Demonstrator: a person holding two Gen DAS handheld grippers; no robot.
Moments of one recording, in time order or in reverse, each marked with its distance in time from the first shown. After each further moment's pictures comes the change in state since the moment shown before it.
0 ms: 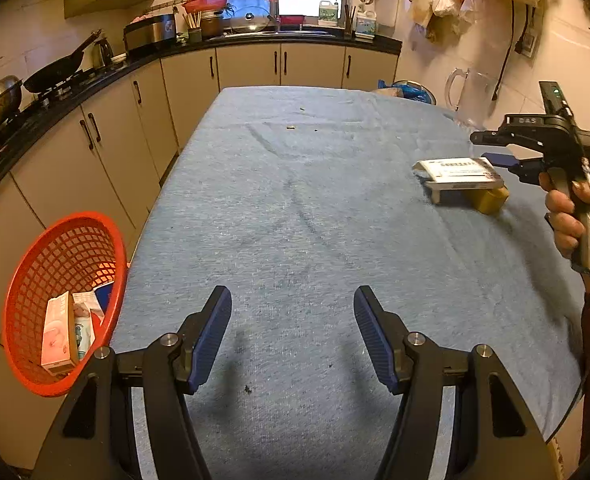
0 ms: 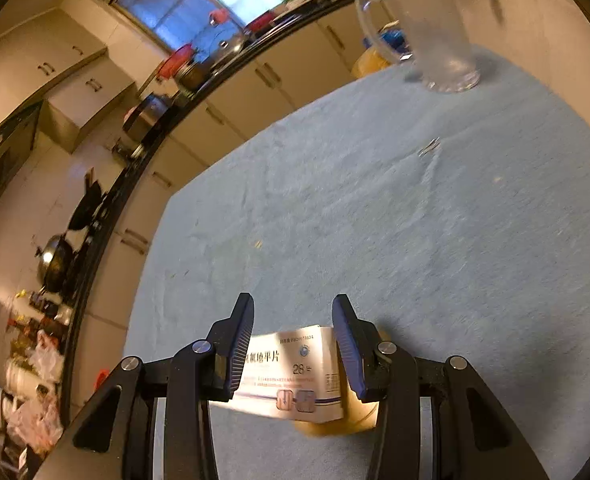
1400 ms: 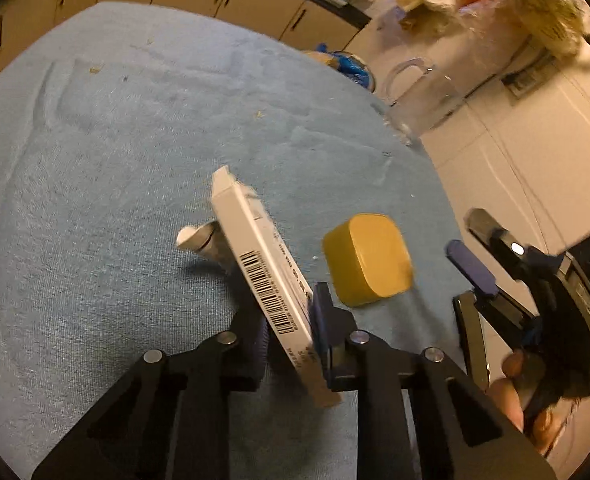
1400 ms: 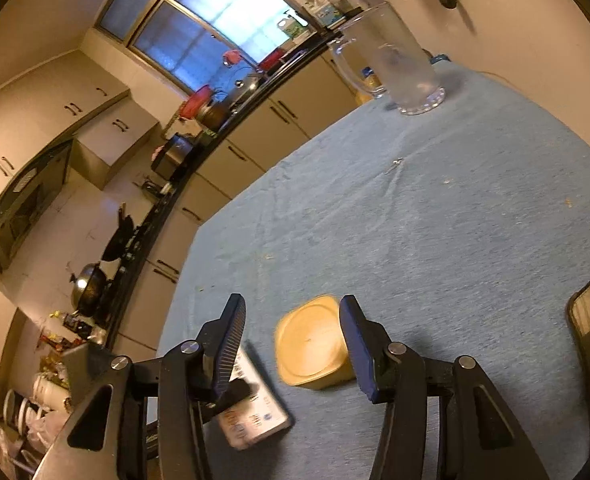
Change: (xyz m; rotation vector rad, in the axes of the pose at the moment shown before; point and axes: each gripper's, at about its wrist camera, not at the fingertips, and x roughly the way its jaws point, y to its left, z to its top) left arm 0.121 -0.127 0.086 -0.245 0.197 -0.406; right arm -0.060 -0.034 -0.027 0.054 -0.152 0.078
